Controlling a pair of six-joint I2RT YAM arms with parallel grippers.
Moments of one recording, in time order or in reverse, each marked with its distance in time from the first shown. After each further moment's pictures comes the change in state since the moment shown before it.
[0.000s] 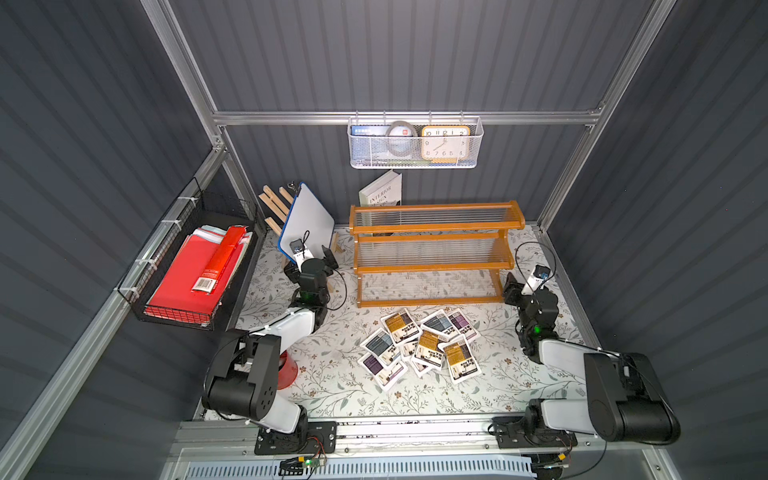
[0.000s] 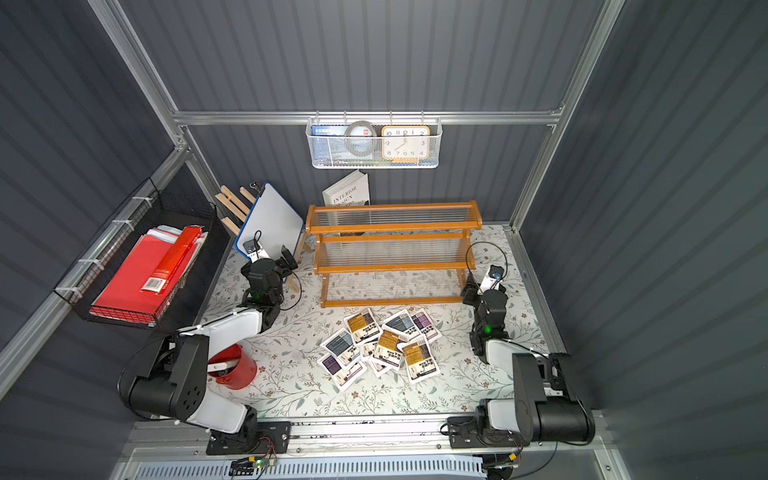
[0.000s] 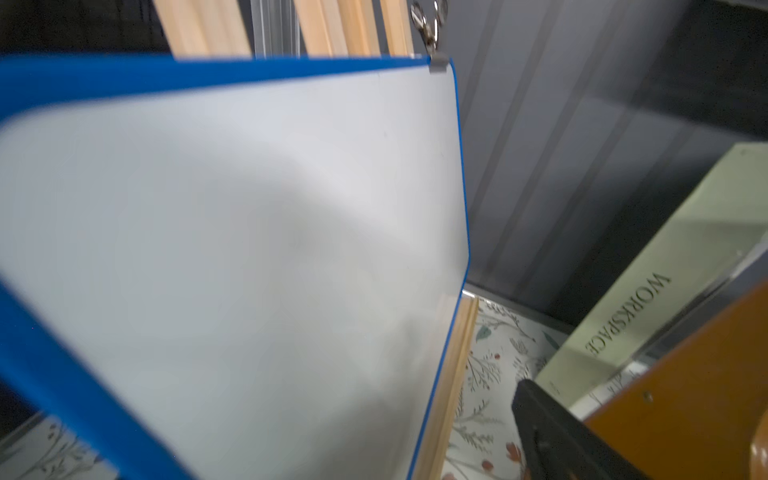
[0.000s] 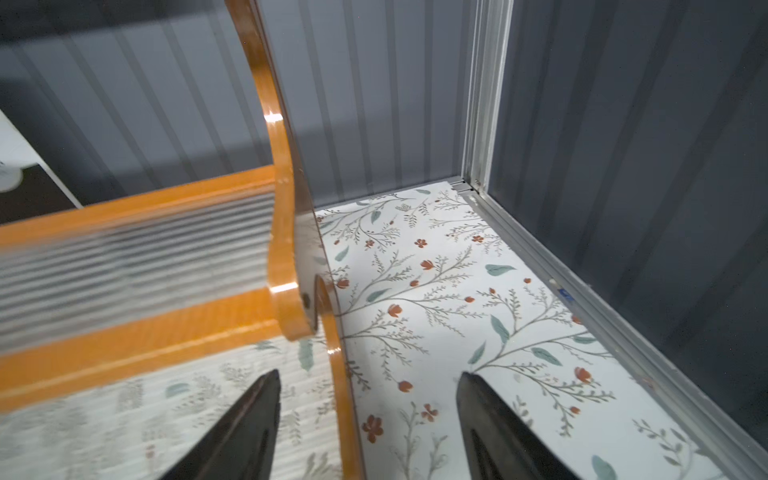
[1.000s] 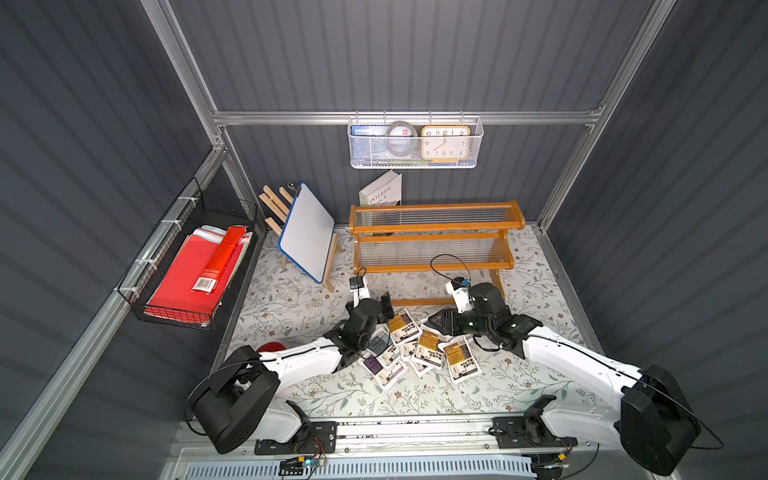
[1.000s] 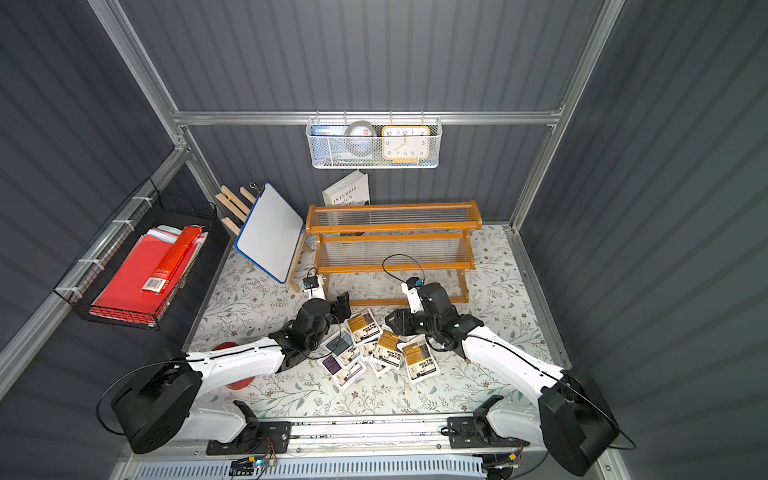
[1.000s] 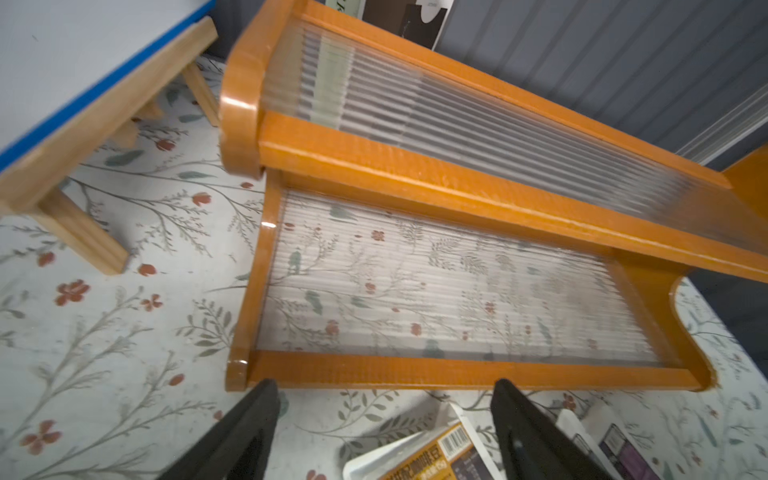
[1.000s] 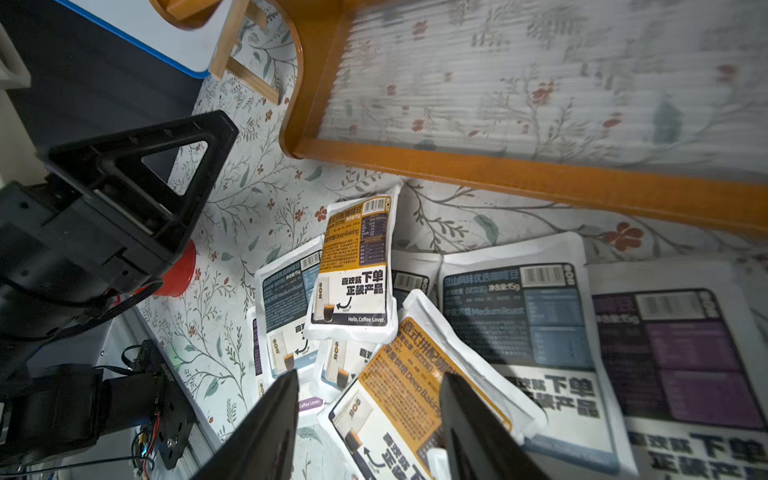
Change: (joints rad) left arm -0.520 -0.107 -0.156 -0.192 0.089 -0.327; right arm 0.563 -0.068 0.299 -0.921 -0.488 0.345
